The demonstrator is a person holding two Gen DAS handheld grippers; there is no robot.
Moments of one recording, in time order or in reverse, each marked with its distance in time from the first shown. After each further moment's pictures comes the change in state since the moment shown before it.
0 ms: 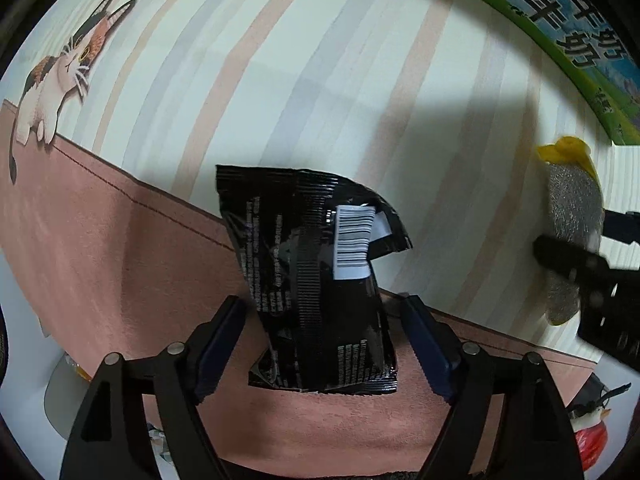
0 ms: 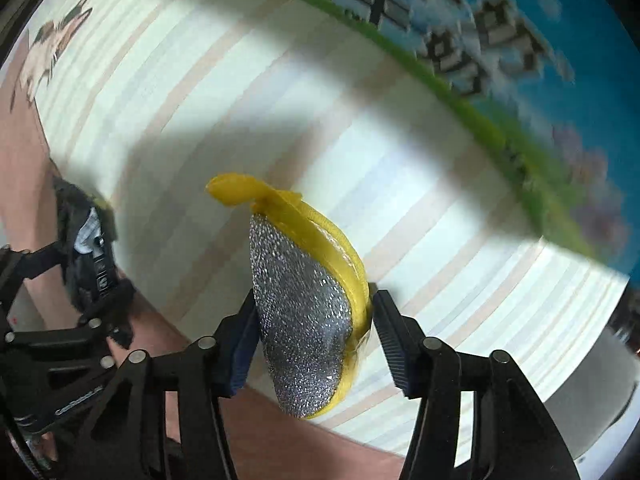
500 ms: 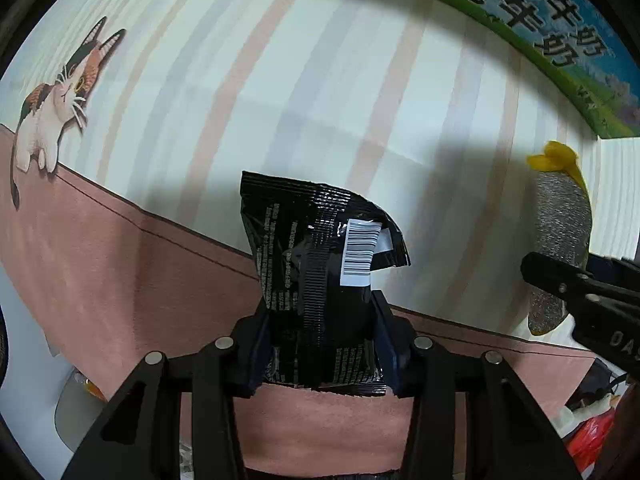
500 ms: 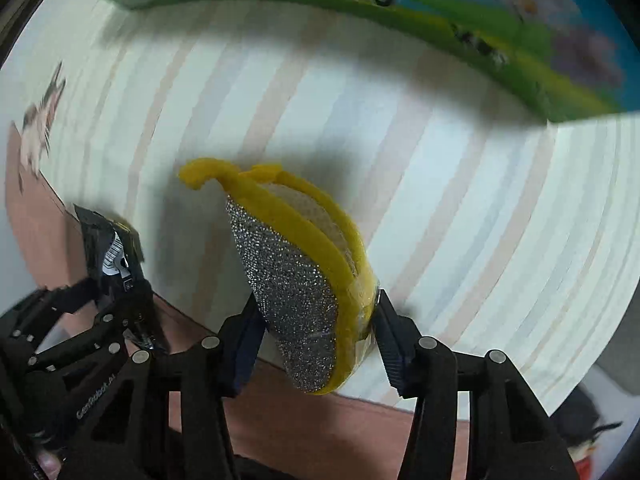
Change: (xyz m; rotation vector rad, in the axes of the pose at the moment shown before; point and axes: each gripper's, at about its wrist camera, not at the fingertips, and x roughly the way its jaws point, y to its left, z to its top) left arm -0.005 -0.001 0.004 0.043 -0.024 -0.012; right arm 0.010 -0.055 -0.089 0.303 -0.040 0.180
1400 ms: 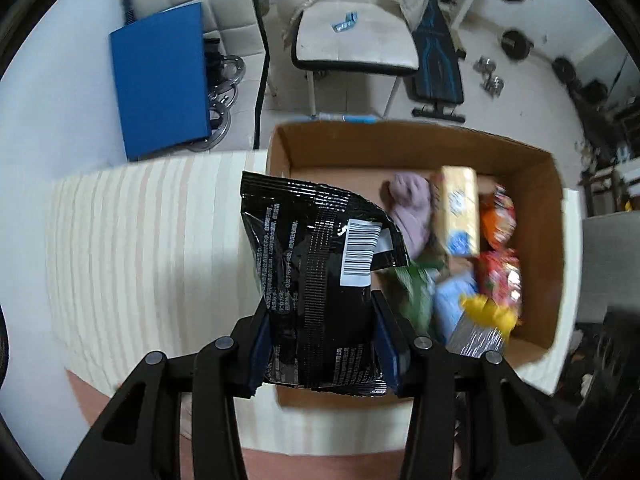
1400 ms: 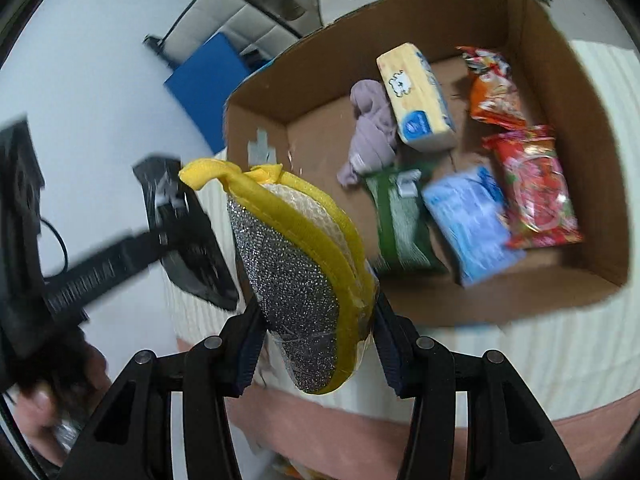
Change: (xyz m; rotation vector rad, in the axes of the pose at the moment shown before) left arm -0.222 -0.076 0.279 0.358 -0.203 0.045; right arm -0.195 -0.004 0.128 0.461 -0.348 0.500
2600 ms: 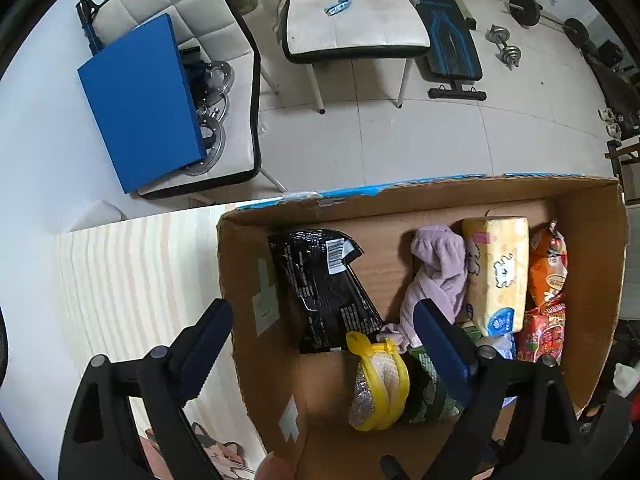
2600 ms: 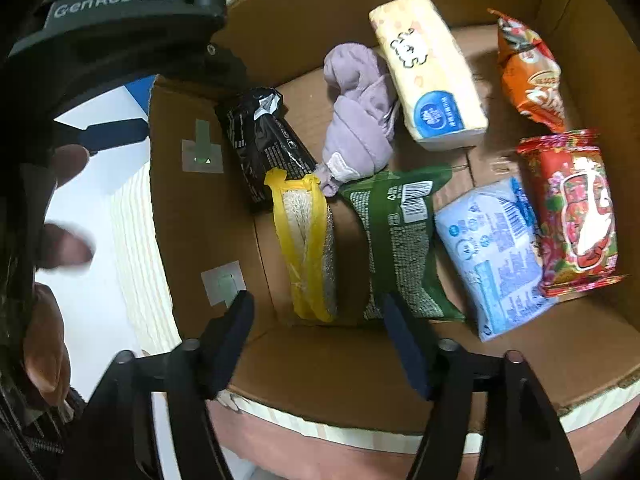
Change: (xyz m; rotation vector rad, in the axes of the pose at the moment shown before) left arm 0.060 -0.029 0.064 0.082 0.050 0.095; right arm 0.116 0.040 0.015 -0.002 0.057 -0.147
